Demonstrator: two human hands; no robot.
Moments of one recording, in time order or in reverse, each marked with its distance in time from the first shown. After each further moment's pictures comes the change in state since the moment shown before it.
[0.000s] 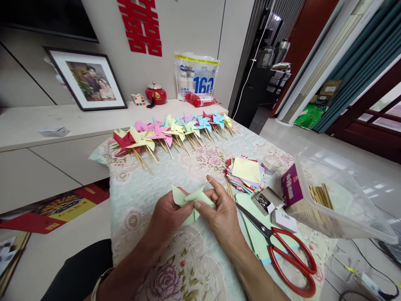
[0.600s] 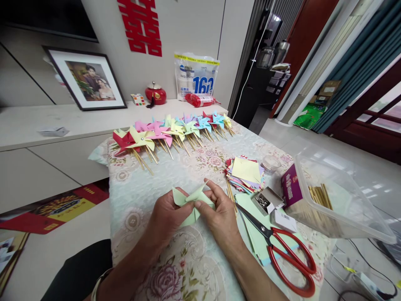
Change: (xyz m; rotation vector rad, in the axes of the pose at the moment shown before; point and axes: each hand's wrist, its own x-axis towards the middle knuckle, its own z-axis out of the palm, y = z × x) left_hand 0.003 -0.004 -0.002 0.033 0.027 -0.031; right_hand 0.001 0.008 -0.001 -0.044 0.034 -0.006
